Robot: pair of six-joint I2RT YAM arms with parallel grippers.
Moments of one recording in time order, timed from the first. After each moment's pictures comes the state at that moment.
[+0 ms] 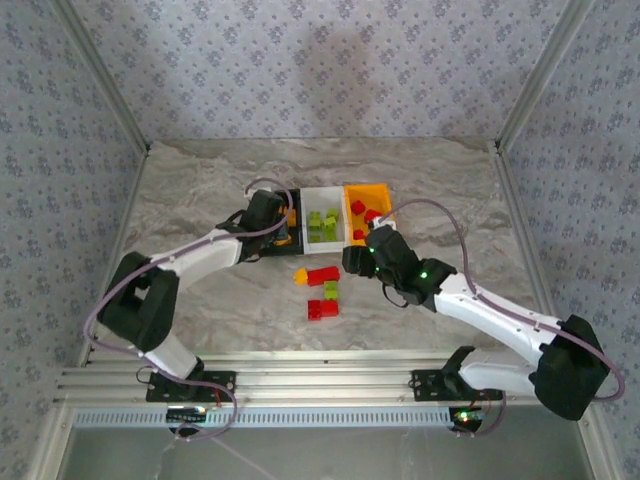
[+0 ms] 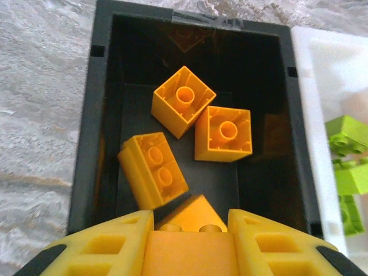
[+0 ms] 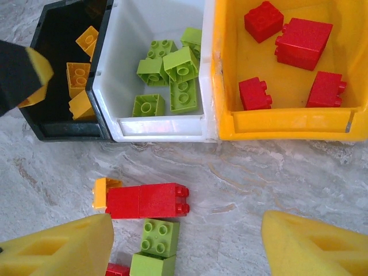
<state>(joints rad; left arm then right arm) -0.55 1.63 1.01 -0.20 -0.25 -0.58 0.78 1.15 0.77 -0.34 0.21 0.64</state>
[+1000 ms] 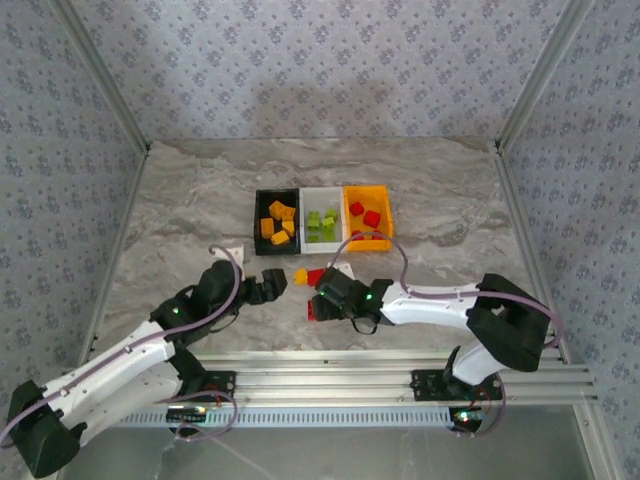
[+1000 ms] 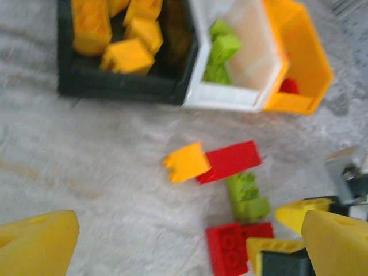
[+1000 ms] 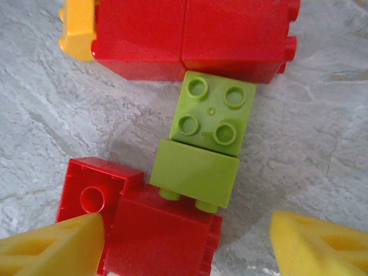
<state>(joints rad) -0.79 0.72 0.46 -0.37 -0.16 -0.79 1.08 1.52 0.77 -0.30 0.21 0.76</state>
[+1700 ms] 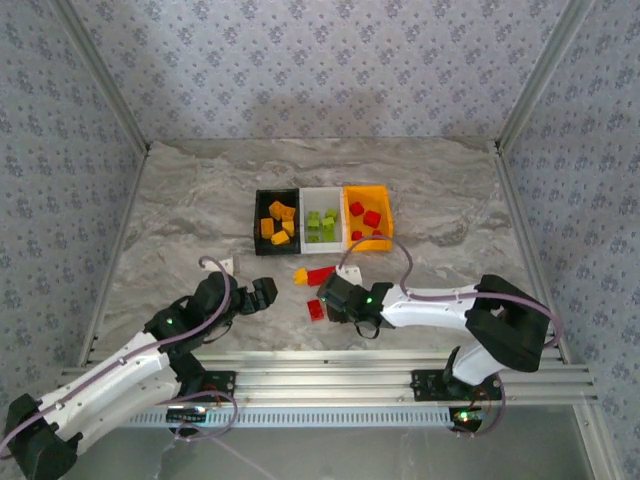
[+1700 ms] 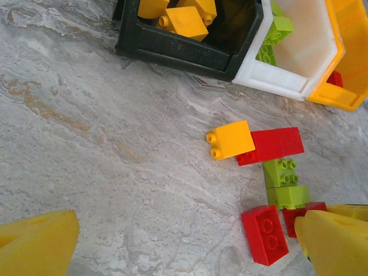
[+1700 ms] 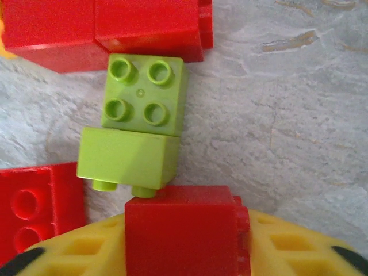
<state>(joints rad) -0.79 0.63 0.40 -0.45 -0.20 -0.87 1.08 1.51 0.74 -0.35 0.28 0.86</state>
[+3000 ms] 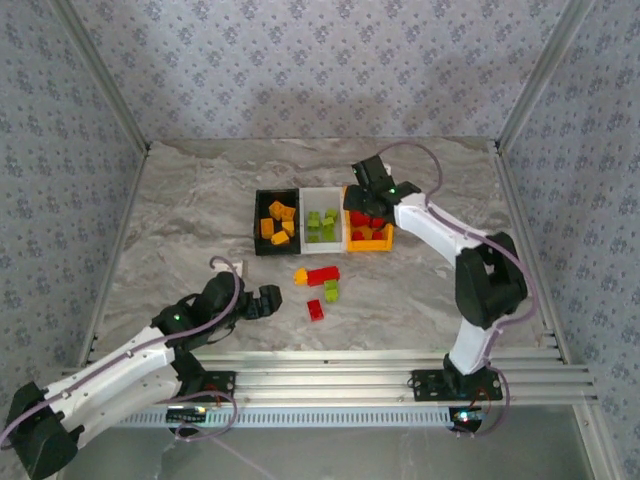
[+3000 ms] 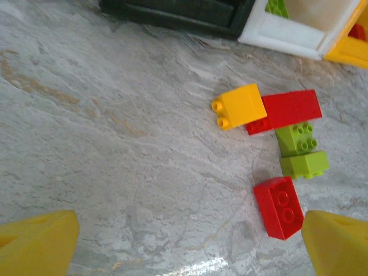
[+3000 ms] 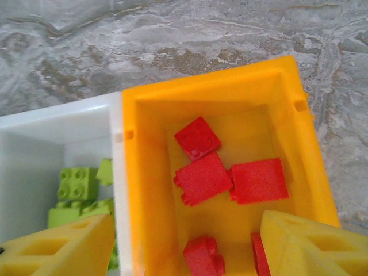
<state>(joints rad) -0.82 0.72 0.40 -0.45 -0.14 -0.82 0.52 1.73 1.36 -0.51 0.21 0.58</state>
